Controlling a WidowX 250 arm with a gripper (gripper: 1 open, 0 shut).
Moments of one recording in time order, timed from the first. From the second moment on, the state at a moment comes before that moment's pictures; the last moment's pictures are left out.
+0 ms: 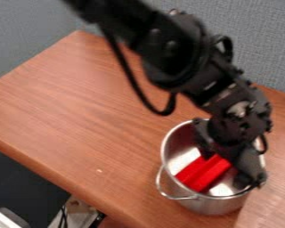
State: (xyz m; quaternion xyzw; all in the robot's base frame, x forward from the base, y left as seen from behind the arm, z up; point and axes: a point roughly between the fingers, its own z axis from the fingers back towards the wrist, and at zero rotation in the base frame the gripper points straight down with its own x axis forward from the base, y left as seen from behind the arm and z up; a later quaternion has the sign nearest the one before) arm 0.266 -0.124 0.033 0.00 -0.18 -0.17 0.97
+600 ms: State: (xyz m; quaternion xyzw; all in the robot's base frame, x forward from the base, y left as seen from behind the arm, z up) arm 0.289 -0.111 0.010 0.03 -0.15 -0.13 0.98
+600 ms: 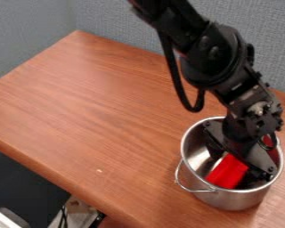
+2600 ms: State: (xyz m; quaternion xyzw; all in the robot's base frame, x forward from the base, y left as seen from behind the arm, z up) arm 0.282 -0.093 0.049 0.03 -0.07 0.22 0.97
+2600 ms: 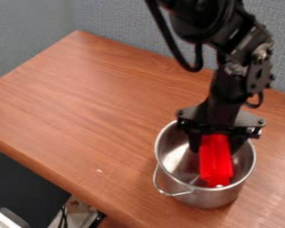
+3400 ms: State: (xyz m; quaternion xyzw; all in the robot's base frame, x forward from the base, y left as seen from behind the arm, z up) arm 0.293 -0.059 0.028 -0.01 -0.03 0.24 0.97
